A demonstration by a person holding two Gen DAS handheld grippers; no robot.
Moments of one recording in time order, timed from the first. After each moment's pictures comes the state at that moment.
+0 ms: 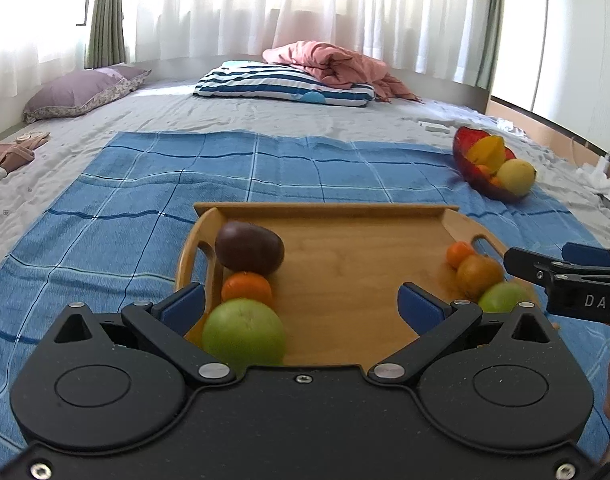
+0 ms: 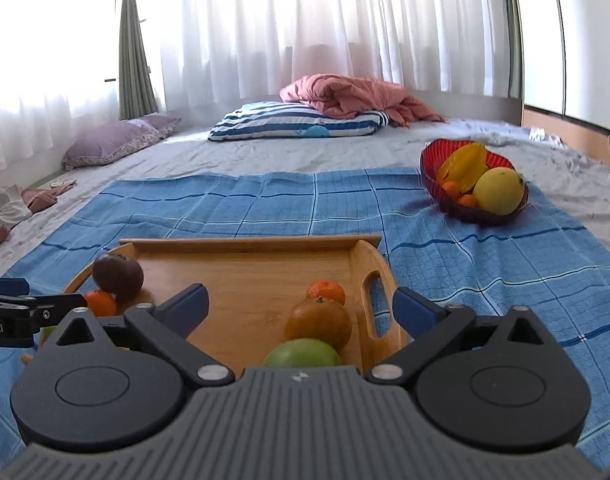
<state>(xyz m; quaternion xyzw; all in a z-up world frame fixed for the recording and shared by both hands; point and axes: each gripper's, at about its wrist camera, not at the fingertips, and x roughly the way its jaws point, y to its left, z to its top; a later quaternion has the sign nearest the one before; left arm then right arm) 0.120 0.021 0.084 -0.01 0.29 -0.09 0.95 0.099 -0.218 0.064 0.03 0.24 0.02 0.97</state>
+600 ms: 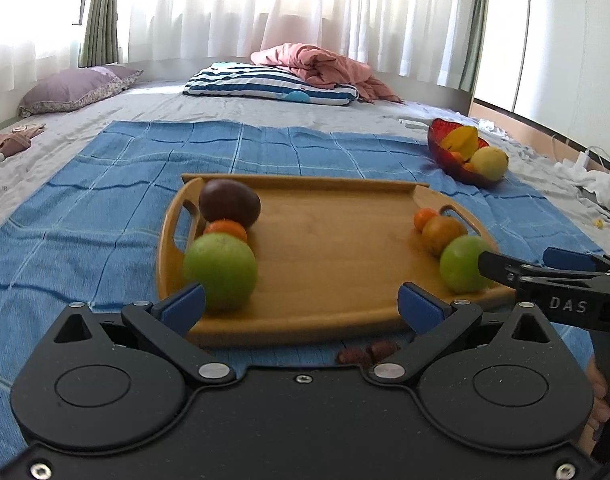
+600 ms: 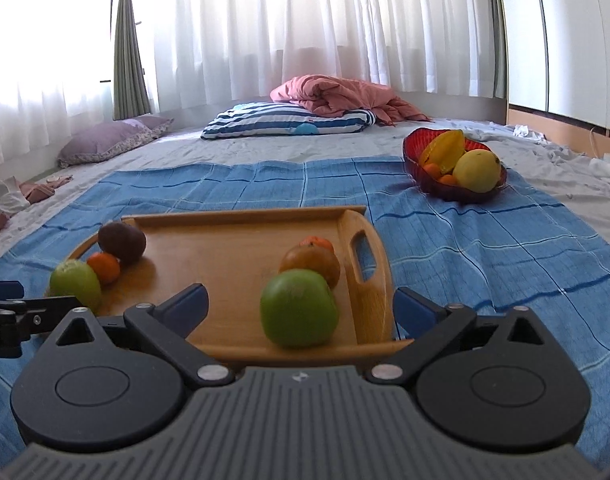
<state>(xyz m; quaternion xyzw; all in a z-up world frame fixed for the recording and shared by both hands) 0.061 0.015 0.062 -0.02 0.28 -0.11 0.95 0.049 -0.213 0.038 0.03 0.23 0.00 0.97</state>
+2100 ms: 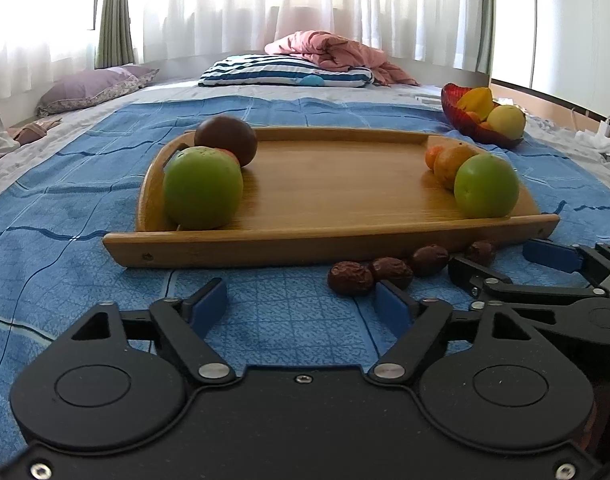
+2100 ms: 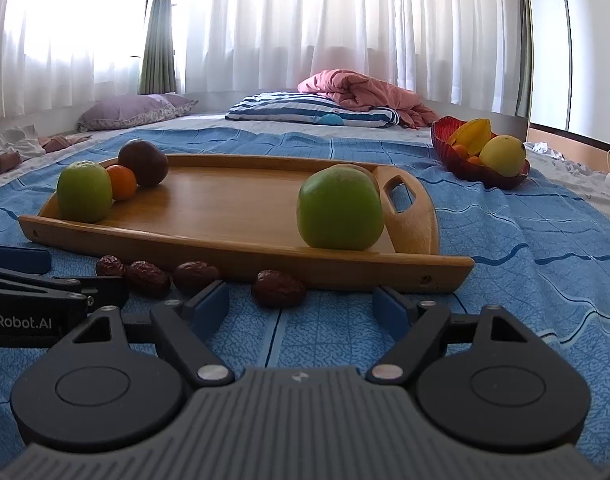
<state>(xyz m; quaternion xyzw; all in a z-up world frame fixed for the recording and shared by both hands) 0.046 -0.018 -0.009 0.01 0.28 -0.07 0.96 0.032 -0.189 -0.031 -0.02 0.22 0.03 0.98</state>
